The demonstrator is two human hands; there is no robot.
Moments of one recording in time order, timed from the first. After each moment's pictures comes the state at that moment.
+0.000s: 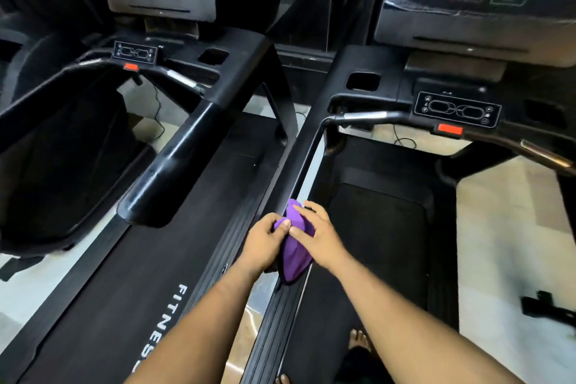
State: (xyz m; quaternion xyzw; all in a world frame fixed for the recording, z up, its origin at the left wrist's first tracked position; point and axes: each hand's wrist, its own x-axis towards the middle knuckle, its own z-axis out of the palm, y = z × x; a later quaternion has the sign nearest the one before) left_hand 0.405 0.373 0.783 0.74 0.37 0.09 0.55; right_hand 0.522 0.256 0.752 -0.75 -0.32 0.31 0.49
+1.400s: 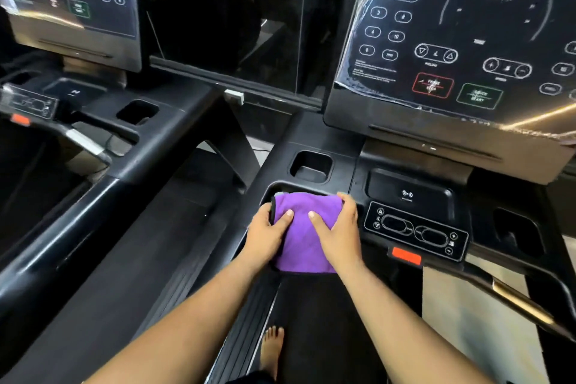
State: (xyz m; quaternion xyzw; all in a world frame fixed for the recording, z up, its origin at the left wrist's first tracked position) left_hand 0.795 0.447 0.793 0.66 0.35 0.19 0.63; right_hand 0.895 0.313 0.819 -0.85 -0.19 0.12 0.49
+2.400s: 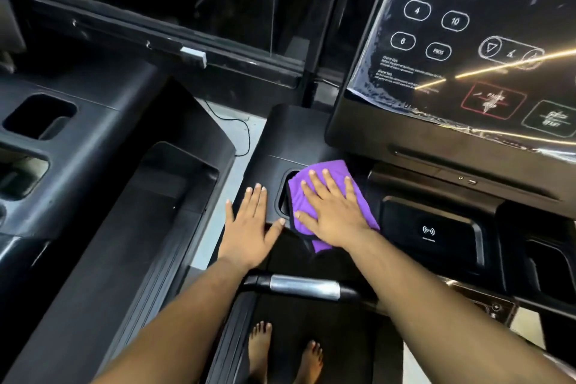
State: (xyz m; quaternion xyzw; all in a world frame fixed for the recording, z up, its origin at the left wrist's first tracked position) left_hand 0.922 0.584 0.709 0.95 0.23 -0.02 0.21; right_hand 1.090 0.432 0.762 -0.88 -0.44 0.13 -0.07
